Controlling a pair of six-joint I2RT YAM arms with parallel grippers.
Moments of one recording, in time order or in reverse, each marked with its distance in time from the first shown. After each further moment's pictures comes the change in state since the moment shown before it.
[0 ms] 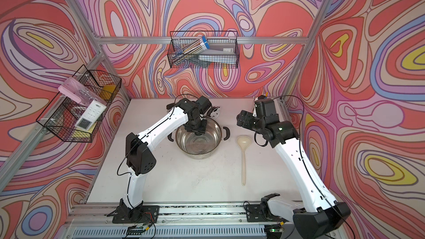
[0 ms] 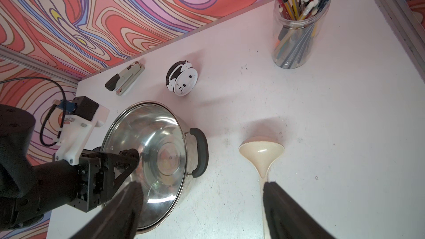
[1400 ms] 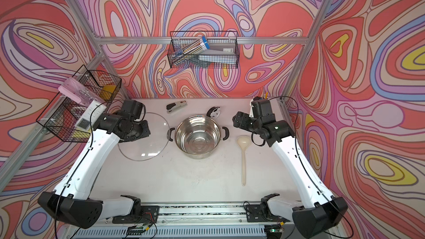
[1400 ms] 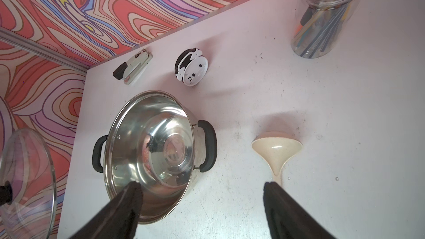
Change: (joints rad) left arm 0.529 -0.843 -0.739 0.079 -0.094 -0.019; right arm 0.017 0.030 -0.030 0.032 -0.068 0.011
